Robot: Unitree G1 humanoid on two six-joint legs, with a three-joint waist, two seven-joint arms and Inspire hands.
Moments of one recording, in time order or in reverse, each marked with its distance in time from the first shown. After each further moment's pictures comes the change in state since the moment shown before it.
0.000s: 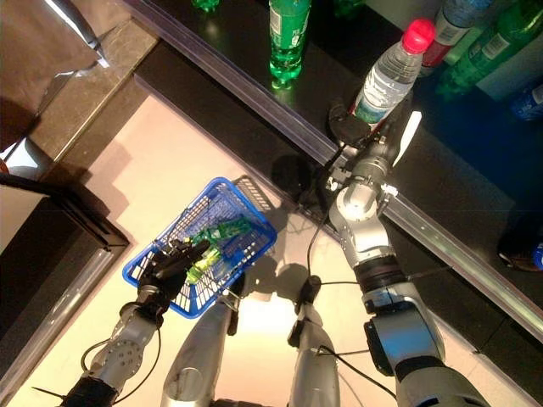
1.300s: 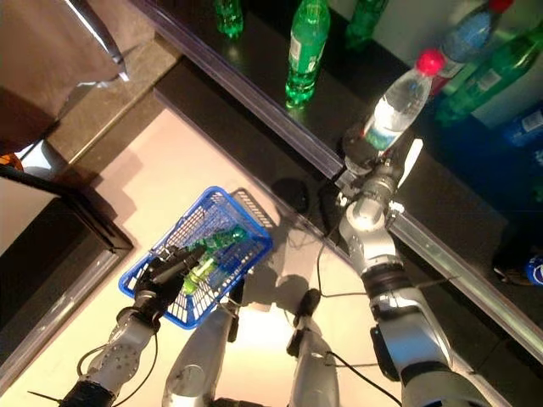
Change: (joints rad) left arm 0.043 0.015 0.005 0.023 -0.036 -0.002 -0.001; right arm 0.130 -0.030 0.001 0.027 0.031 0.000 0.017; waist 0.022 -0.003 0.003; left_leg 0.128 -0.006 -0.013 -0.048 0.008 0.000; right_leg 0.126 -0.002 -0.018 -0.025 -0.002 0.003
